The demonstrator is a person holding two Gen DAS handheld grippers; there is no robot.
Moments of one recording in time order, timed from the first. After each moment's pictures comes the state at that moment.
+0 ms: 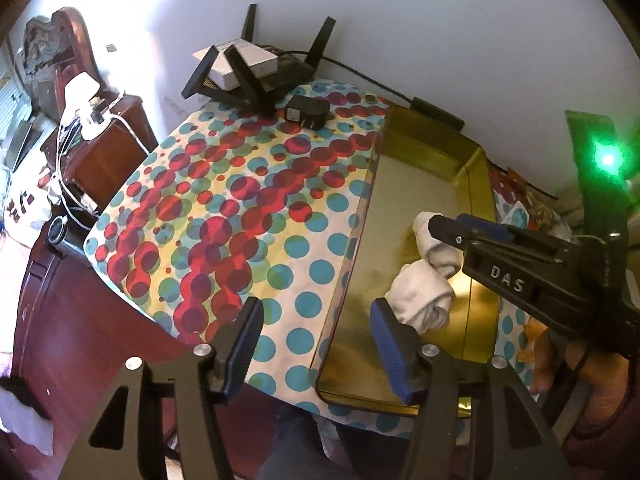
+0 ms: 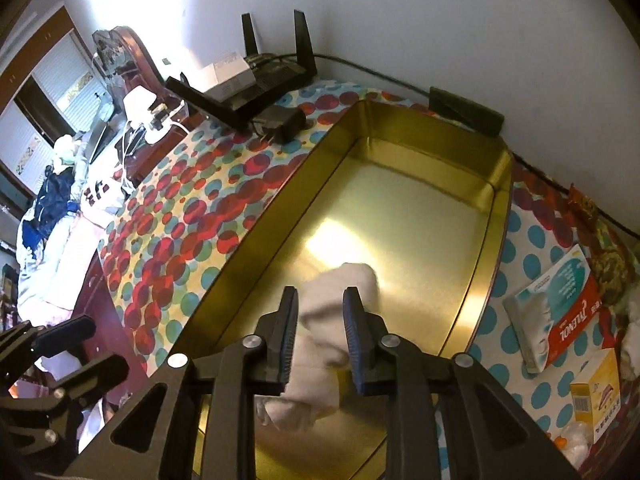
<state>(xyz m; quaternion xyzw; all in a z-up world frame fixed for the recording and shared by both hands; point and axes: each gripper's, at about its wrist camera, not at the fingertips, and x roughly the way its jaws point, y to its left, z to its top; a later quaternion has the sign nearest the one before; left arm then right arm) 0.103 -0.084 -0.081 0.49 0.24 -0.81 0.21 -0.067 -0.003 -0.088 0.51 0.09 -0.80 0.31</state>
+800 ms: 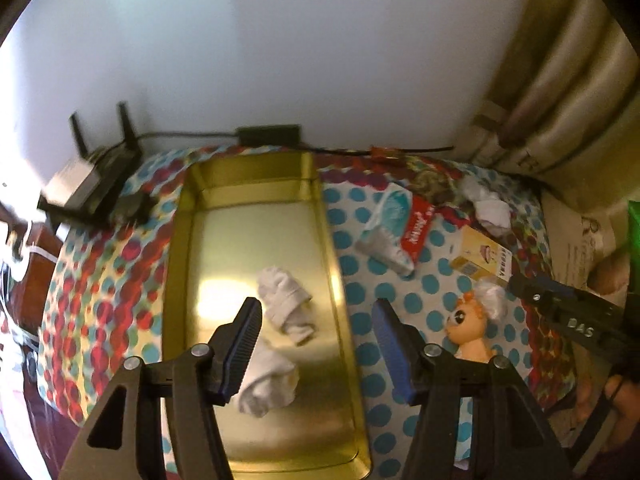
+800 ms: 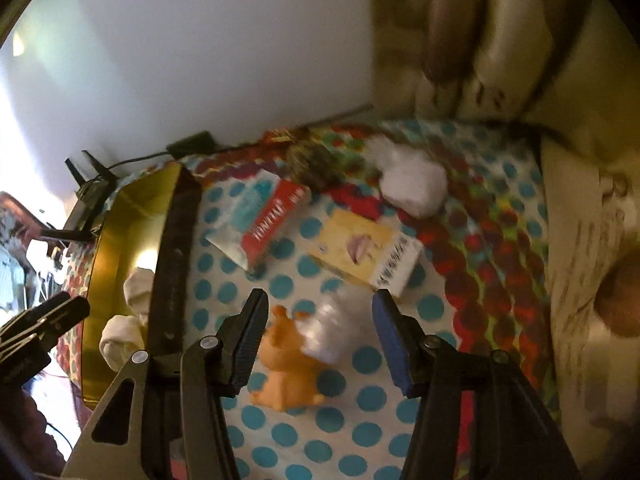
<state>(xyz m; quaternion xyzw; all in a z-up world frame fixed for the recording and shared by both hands) -0.019 0.025 -0.054 0.48 0.11 -0.87 0.06 -0.034 0.248 -0.063 0.51 -0.09 -0.86 0.04</state>
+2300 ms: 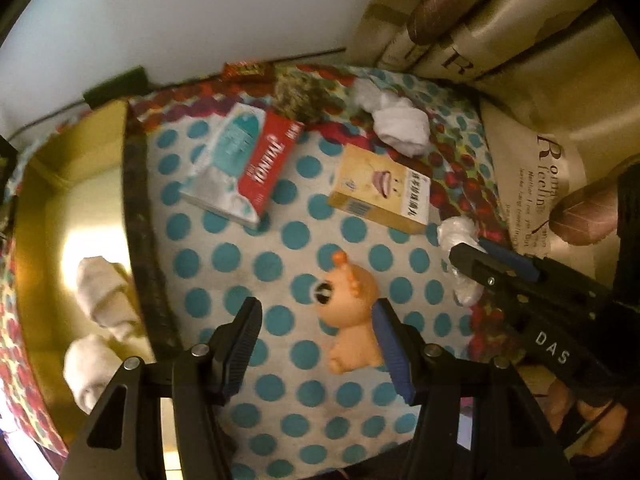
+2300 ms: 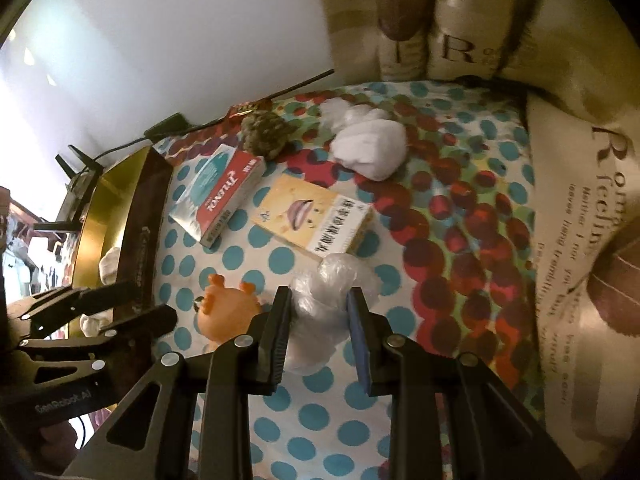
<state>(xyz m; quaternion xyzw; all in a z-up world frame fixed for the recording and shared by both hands) -0.085 0.131 -0.098 0.59 0.12 -0.79 -0.07 -0.027 0.296 -0.084 0.54 -0.10 -0.83 0.04</state>
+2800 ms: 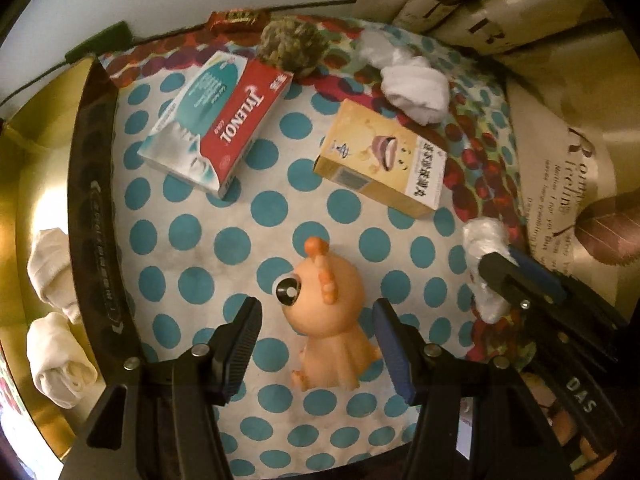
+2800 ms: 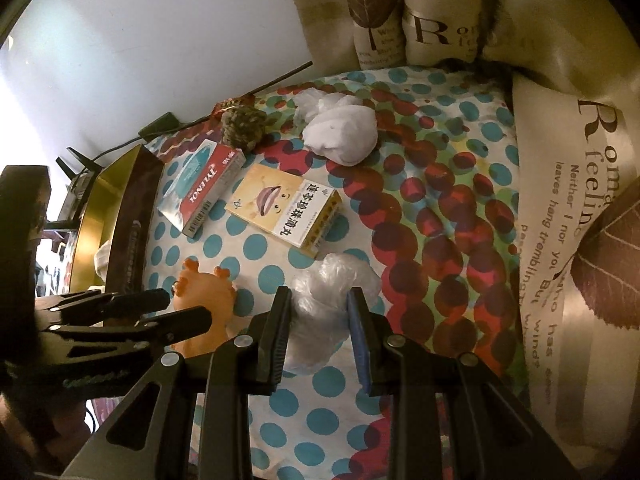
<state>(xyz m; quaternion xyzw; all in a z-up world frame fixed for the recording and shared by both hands) -0.105 0.162 -0.129 0.65 0.14 -0.75 -0.04 -0.018 0.323 -0.094 0.55 -0.12 -0.83 0.05</state>
